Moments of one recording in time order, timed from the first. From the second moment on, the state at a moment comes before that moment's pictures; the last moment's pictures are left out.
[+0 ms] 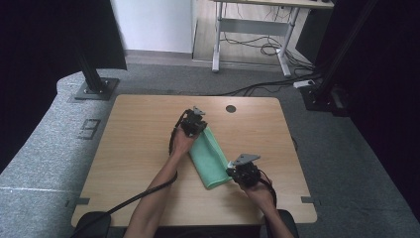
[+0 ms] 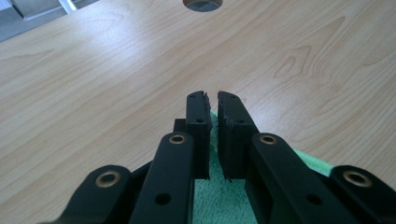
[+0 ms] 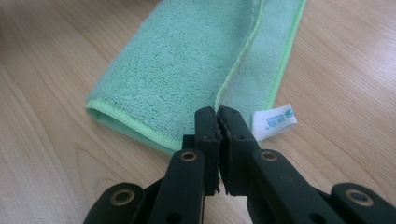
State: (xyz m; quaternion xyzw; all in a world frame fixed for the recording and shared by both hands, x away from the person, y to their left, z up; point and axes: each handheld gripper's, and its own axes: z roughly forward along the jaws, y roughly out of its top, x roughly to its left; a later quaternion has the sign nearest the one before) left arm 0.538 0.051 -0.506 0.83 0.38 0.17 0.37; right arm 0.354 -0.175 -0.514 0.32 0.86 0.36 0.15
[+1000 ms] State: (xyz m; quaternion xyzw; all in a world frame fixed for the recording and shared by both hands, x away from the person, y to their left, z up) left arm 0.538 0.054 -0.500 0.81 0.39 0.21 0.38; right arm 0.361 -0.185 -0.525 0.35 0.87 0.32 0.14
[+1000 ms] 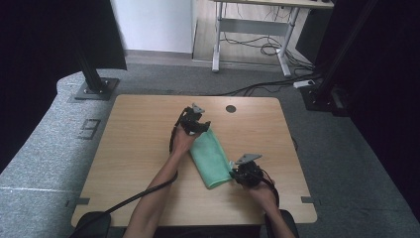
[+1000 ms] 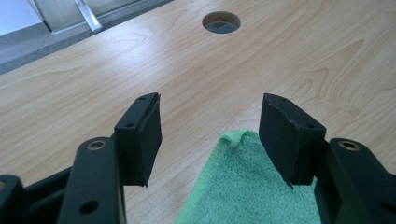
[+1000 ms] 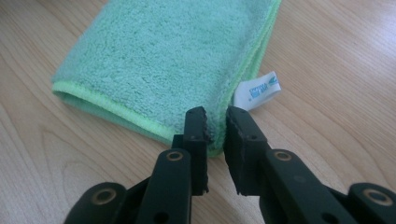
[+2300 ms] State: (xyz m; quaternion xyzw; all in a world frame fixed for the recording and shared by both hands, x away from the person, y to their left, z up) left arm 0.459 0.110 -0.543 0.83 0.40 0.20 0.33; right arm 0.382 -0.183 -0.537 0.36 0.87 0.31 0.15
